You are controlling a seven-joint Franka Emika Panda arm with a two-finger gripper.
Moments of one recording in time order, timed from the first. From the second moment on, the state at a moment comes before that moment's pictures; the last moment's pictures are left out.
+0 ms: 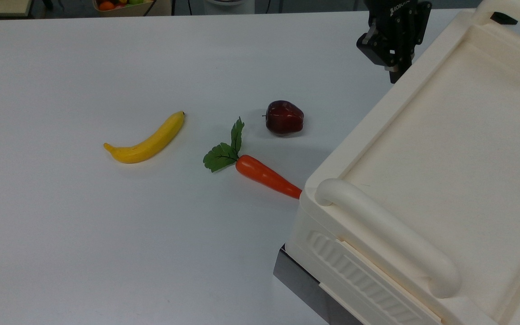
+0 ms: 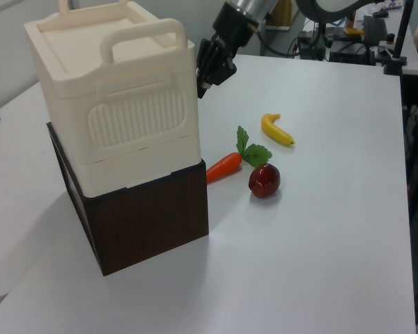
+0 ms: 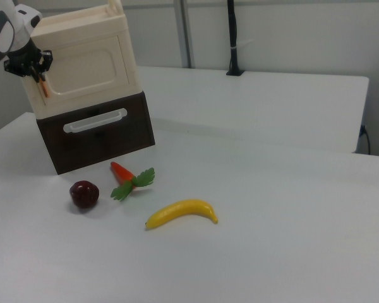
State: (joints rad) arm 0.37 0.26 0.09 -1.42 0.13 2.26 -0.40
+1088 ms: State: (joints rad) arm 0.29 0.19 0.07 -1.41 0.13 1.95 -0.40
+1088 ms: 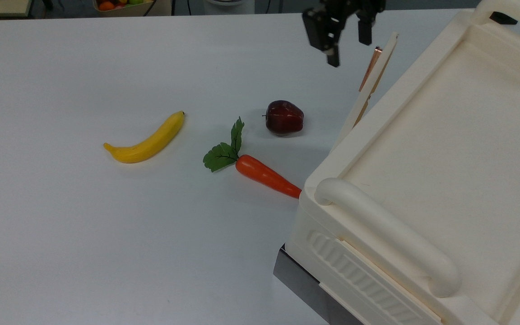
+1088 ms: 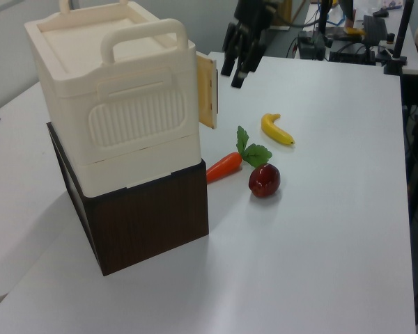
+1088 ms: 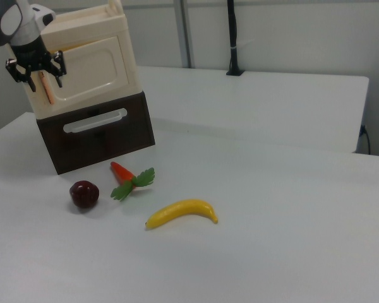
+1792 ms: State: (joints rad) arm 0.26 0.11 0.09 -1.36 0.13 1.96 -0.40
